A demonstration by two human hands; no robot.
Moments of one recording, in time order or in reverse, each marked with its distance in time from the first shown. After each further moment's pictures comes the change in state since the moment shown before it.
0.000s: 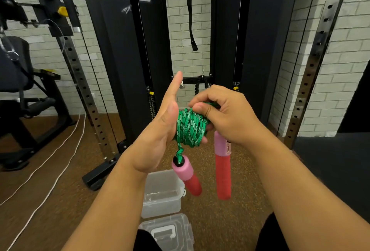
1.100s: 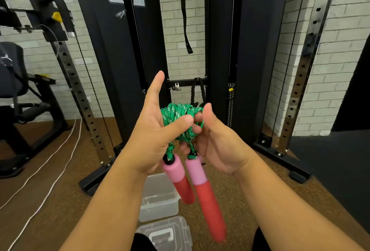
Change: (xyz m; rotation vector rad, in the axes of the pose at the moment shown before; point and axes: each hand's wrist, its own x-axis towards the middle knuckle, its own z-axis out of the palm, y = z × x) left_hand 0.002 -0.005 0.005 0.137 0.284 0.212; right_hand -0.034 -0.005 0.022 1.002 -0.275 0.359
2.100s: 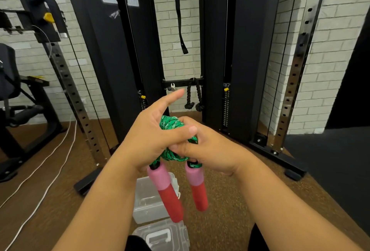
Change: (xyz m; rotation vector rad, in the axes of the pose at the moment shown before) left_hand 0.004 0.006 0.000 0.292 -0.052 -0.115; right_hand -0.003 -0.002 -0.007 -0.582 -0.027 0.047
